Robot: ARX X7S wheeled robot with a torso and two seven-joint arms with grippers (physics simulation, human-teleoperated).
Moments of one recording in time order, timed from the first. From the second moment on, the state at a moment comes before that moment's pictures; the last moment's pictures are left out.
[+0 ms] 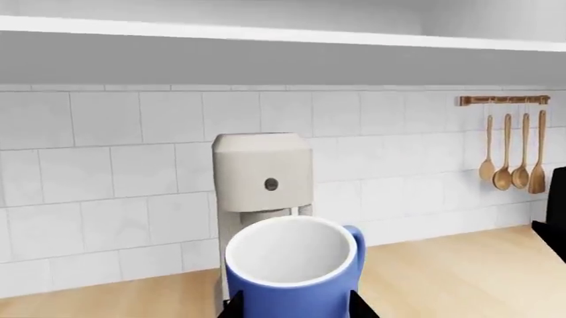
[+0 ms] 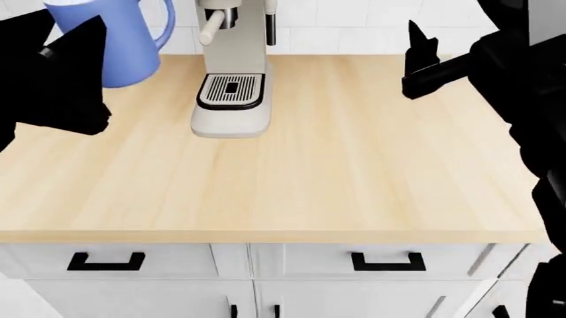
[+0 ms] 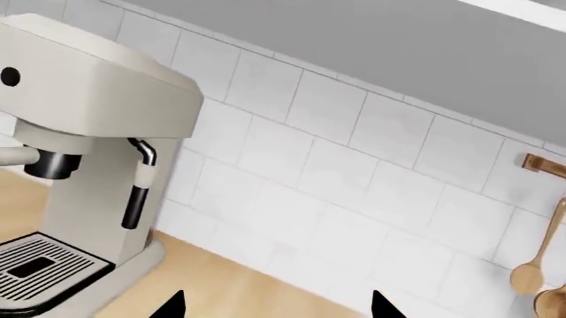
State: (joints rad) left arm -1.15 -0.69 -0.23 0.61 -2.04 -1.31 -1.10; right arm 1.06 0.47 -0.11 -0.37 0.27 1.07 -0.21
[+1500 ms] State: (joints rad) left arm -0.66 -0.49 0.02 0.52 -0.73 -0.99 -0.22; right arm 0.91 0.40 -0.03 -0.39 0.31 0.89 -0.22
